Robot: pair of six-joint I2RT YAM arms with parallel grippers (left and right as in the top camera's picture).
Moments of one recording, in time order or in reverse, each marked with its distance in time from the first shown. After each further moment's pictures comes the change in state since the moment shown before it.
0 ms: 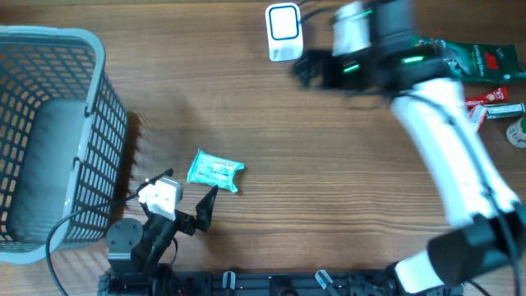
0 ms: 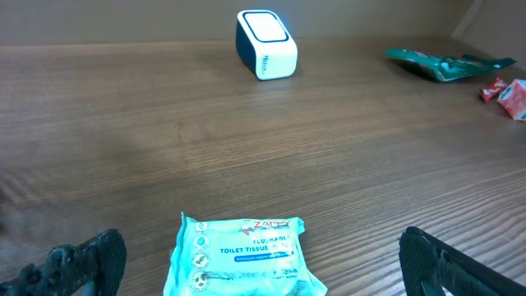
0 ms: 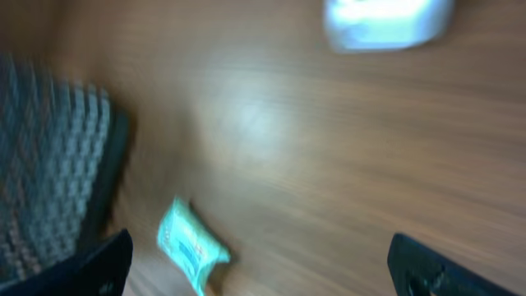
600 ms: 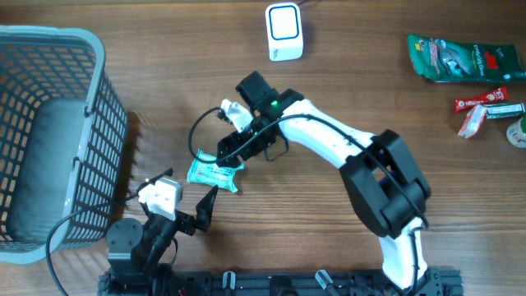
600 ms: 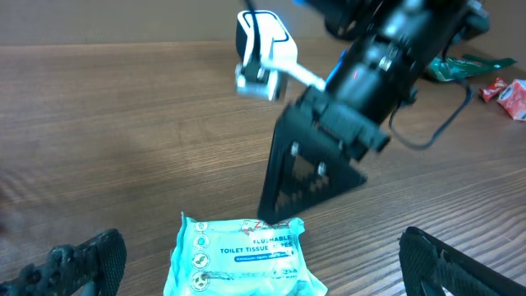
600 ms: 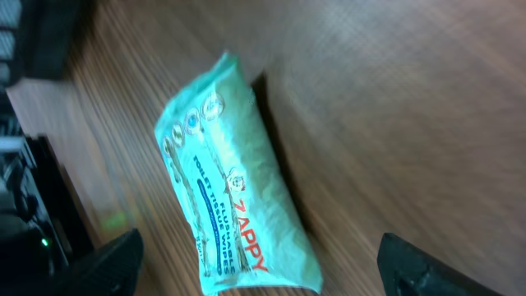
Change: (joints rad) left arm 0.000 0.000 0.000 0.000 0.000 0.000; right arm 0.314 0.404 -0.080 0.148 -0.210 -0.196
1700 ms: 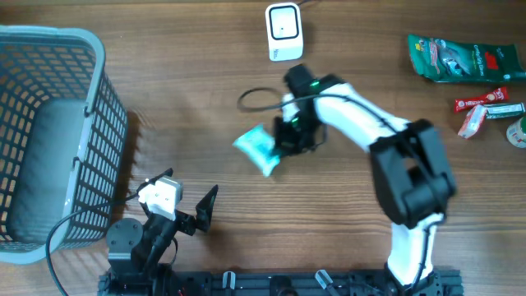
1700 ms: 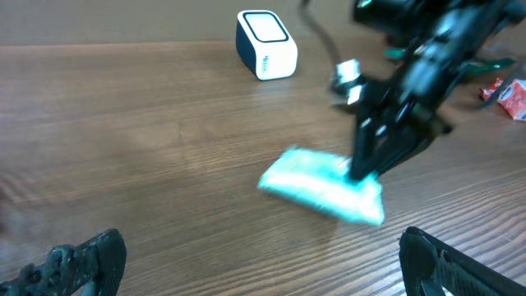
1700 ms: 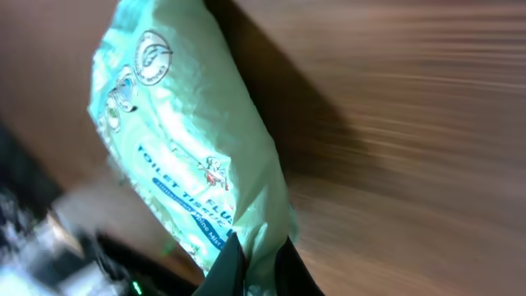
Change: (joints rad) left arm 0.000 0.000 0.000 0.000 0.000 0.000; right arm -0.252 -0.063 -0.059 -0.296 0.073 0.537
